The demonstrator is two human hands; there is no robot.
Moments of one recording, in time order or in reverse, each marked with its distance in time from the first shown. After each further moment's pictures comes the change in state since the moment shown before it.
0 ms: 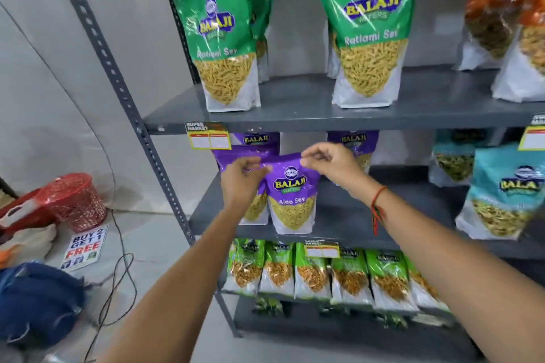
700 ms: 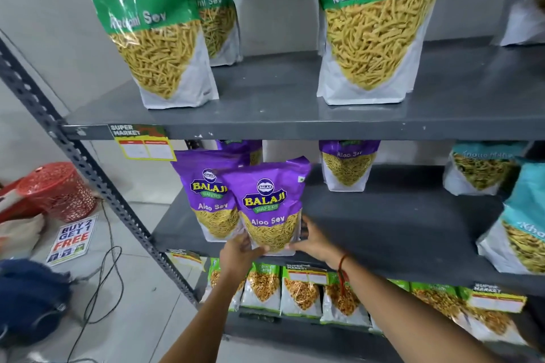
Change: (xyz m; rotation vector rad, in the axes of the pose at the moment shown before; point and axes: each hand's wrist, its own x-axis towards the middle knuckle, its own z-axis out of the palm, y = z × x) left_hand 0.000 -0.175 0.119 0.087 -0.297 -0.354; right_hand 0.029 0.221 0.051 0.058 -0.266 0.432
